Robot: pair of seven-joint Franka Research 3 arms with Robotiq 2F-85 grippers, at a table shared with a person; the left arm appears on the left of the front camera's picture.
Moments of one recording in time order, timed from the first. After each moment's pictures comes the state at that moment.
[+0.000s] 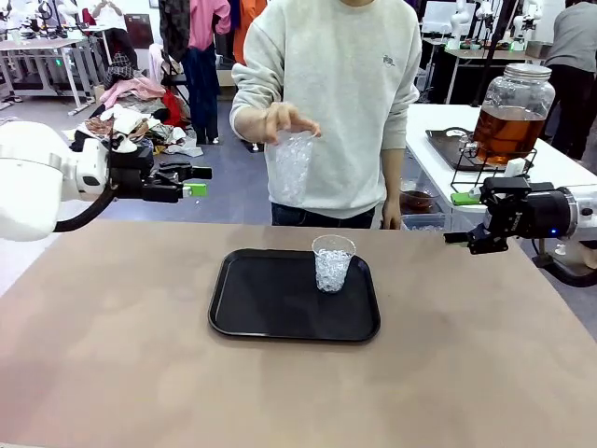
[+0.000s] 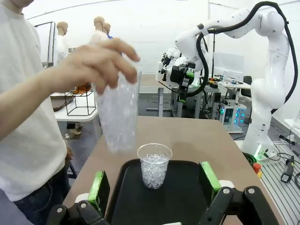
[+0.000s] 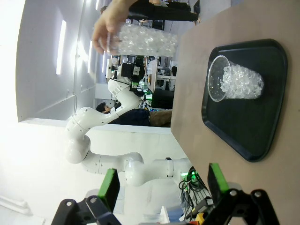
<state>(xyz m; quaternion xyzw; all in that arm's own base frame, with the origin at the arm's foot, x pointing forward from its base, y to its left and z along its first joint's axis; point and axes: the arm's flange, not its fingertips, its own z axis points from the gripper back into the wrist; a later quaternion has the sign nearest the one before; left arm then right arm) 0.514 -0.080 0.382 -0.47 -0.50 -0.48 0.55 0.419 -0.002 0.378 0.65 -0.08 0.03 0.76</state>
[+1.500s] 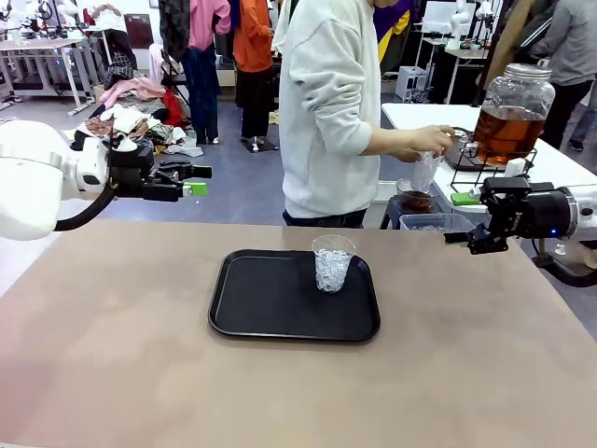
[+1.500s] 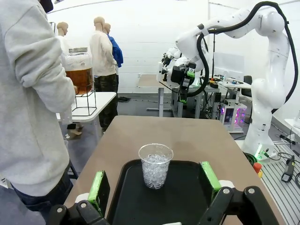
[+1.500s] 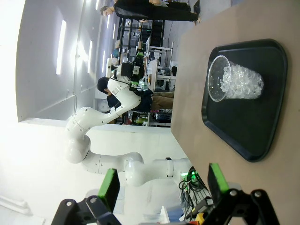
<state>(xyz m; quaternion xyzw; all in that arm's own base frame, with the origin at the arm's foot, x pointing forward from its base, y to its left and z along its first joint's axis) 0.516 -0.080 0.384 -0.47 -0.50 -0.48 0.55 0.419 -0.002 0.378 0.65 -0.08 0.03 0.76</state>
